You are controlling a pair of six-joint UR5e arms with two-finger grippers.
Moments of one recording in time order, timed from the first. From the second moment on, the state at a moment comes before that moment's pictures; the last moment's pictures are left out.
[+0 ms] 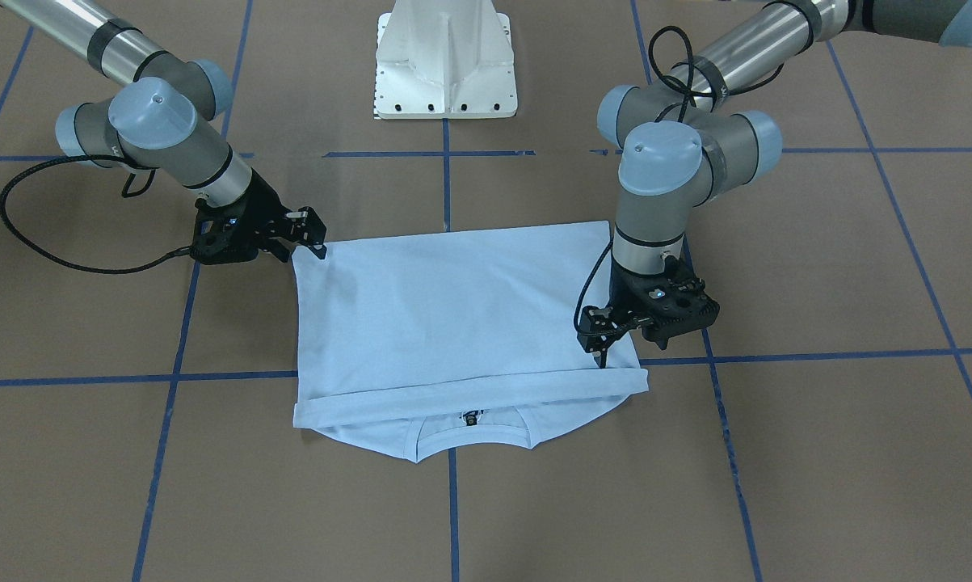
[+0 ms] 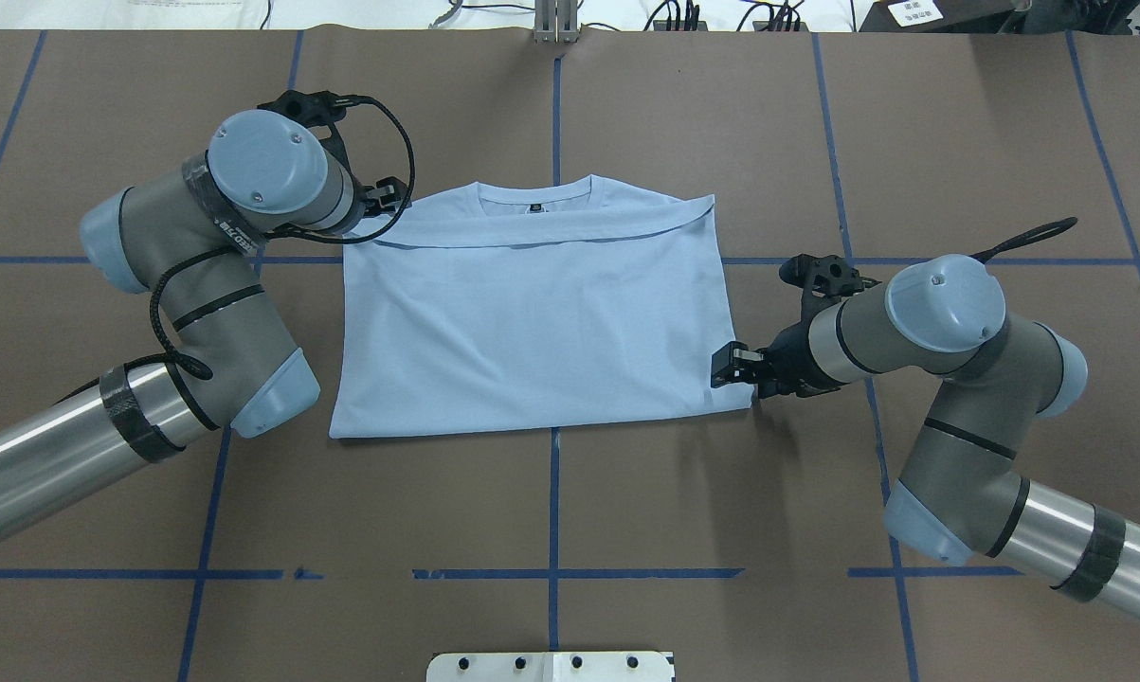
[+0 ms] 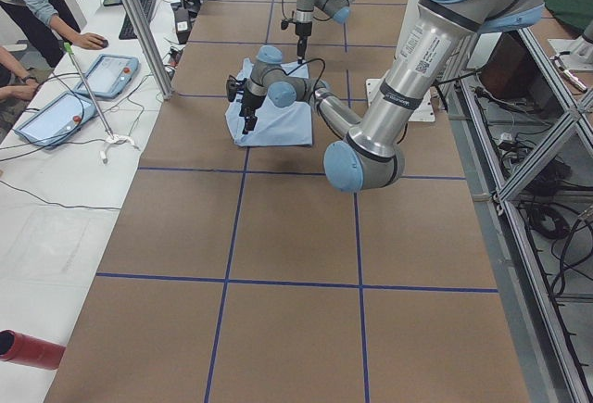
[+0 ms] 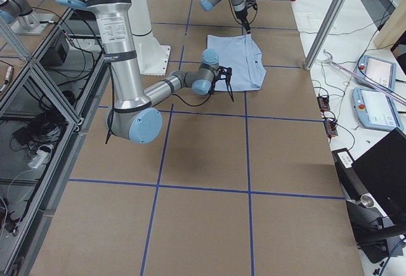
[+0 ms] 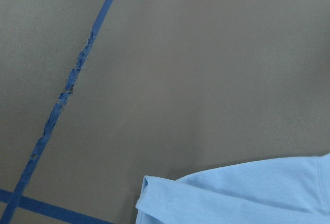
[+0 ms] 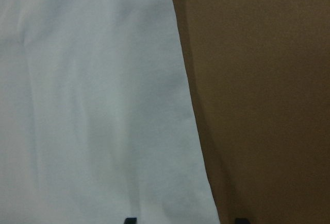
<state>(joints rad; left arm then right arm) -0.71 -2.17 -1.52 -1.82 -1.65 -1.33 0.59 -1.32 1.68 -0.90 2.02 1.40</state>
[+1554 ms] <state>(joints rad) -0.66 -2.14 -1.60 -1.81 -1.59 -1.40 0.15 -1.82 2.12 -0.90 2.01 1.40</state>
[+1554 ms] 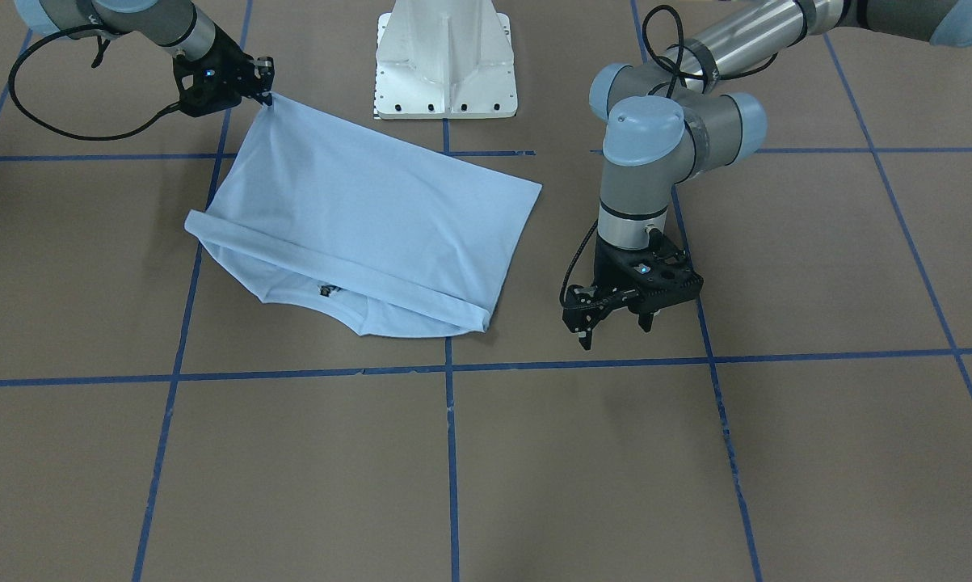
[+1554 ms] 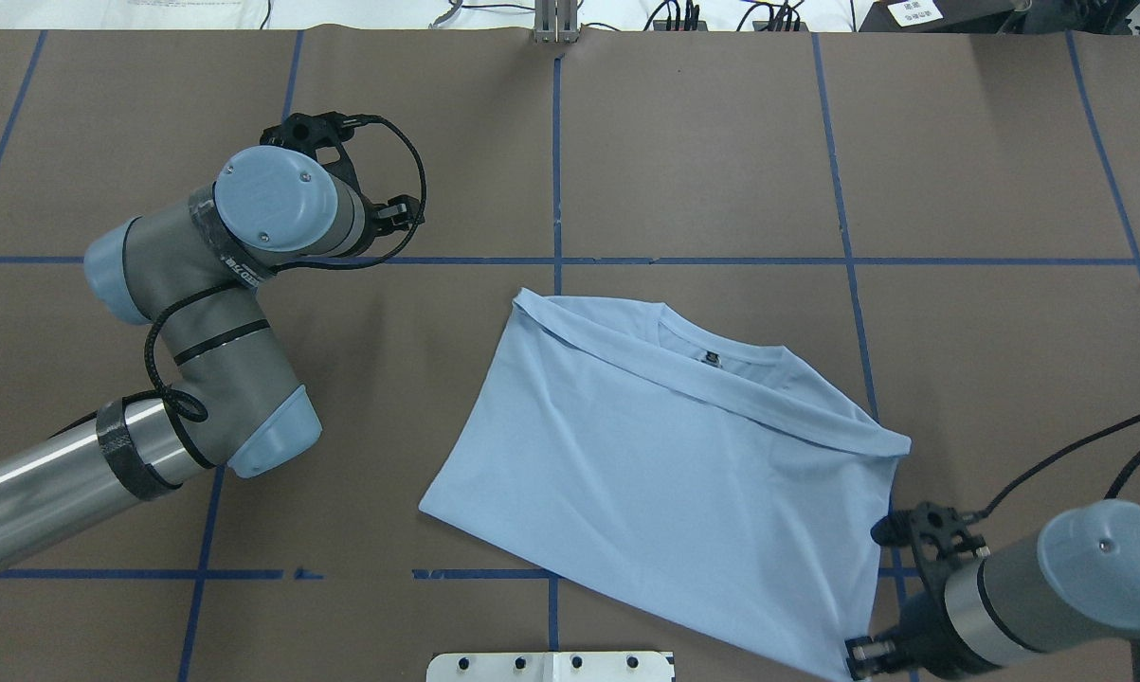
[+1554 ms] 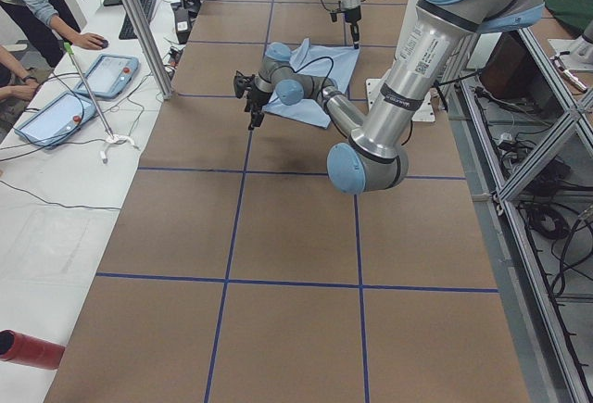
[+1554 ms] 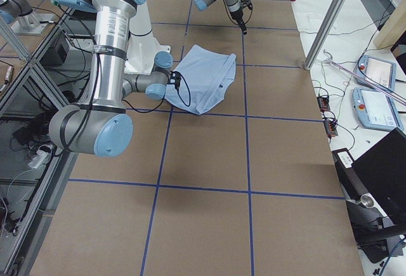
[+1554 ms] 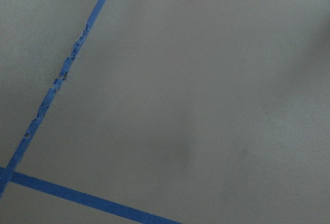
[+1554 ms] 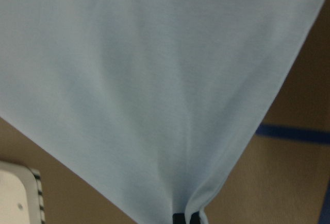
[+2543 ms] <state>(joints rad) -0.50 -2.04 -1.83 -1.79 -1.80 -1.66 0.37 -1.73 2.14 -0.89 2.00 1.40</state>
